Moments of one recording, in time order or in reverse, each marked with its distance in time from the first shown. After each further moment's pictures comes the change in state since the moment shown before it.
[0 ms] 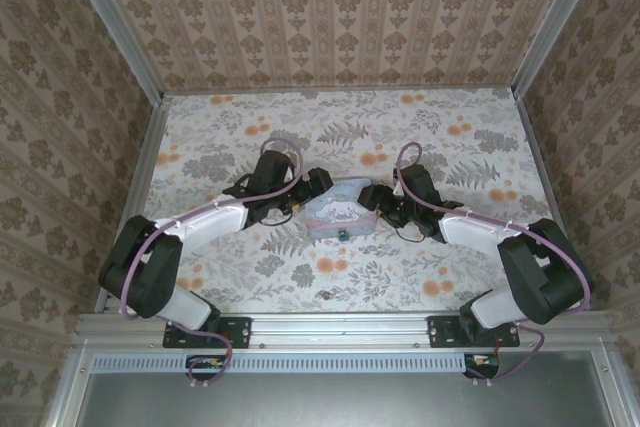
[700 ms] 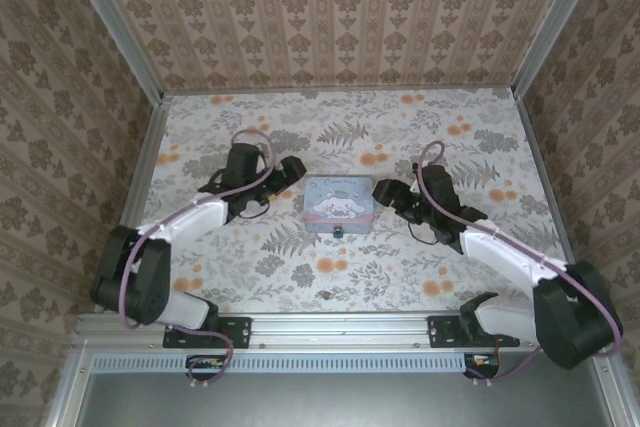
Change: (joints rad) left arm 0.202 -0.088 -0.042 -0.024 0.033 0.073; right arm -0.035 -0.269 -0.032 -0.155 0.119 -0.085
